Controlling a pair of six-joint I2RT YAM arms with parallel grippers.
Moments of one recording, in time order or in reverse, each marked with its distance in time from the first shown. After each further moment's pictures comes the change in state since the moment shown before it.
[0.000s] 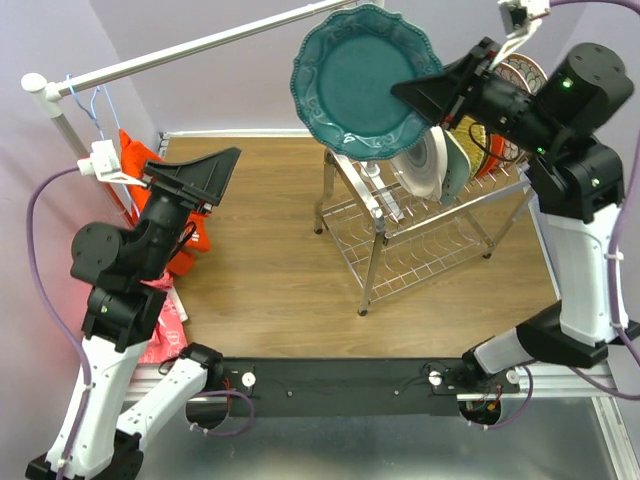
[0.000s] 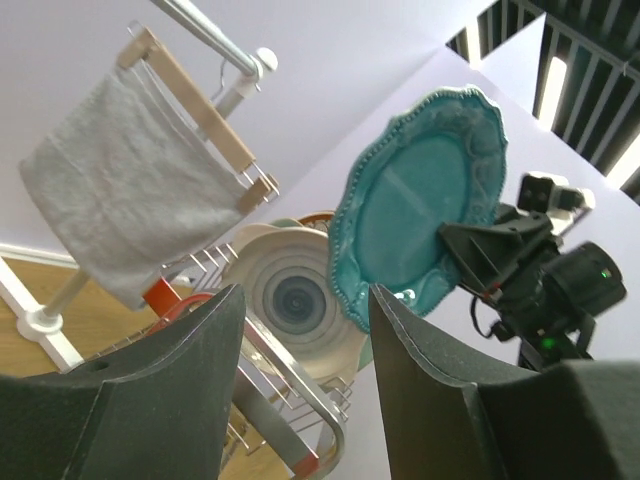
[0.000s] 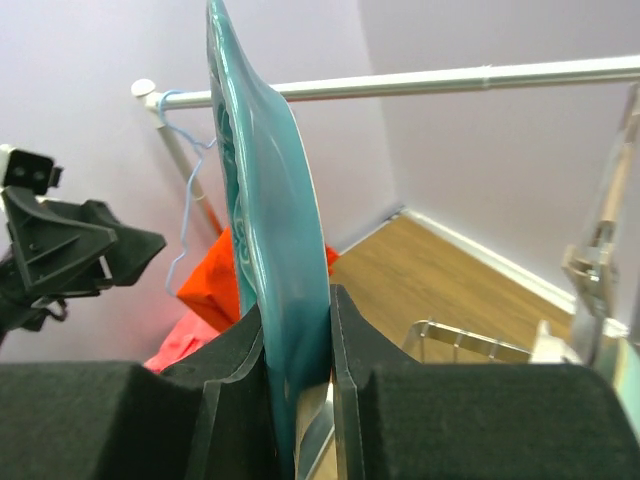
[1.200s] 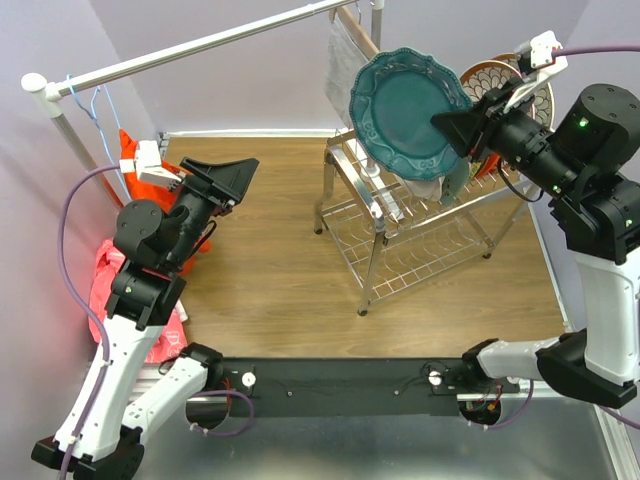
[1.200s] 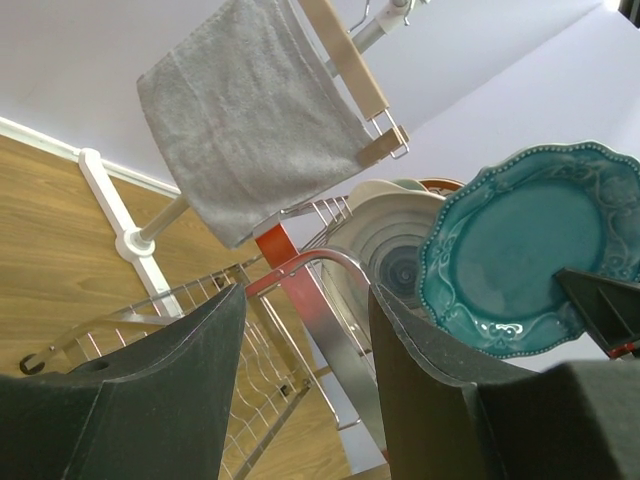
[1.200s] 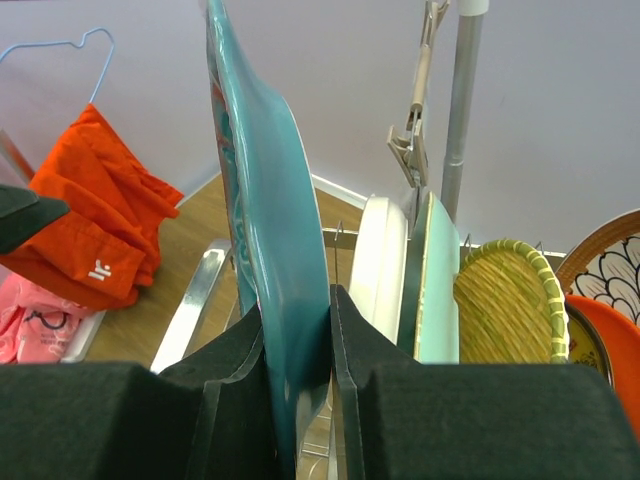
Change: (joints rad) left arm 0.000 0.017 -0.116 -0.093 -0.063 0.025; right arm 0.000 -0.213 -0.202 -0.179 0.309 -0.280
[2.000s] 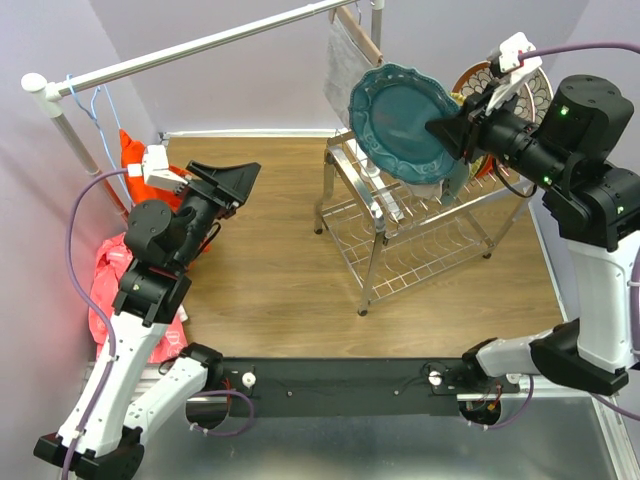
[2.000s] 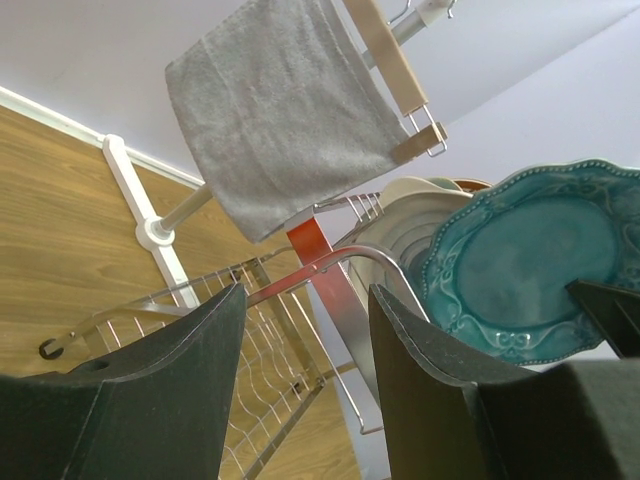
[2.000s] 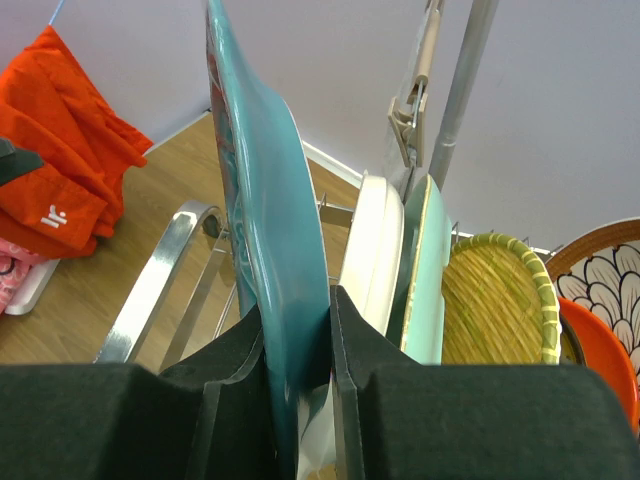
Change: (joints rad) left arm 0.001 -0.001 -0.061 0.017 -0.027 -0.011; right arm 0.000 0.056 0.063 -0.106 -0.014 -0.139
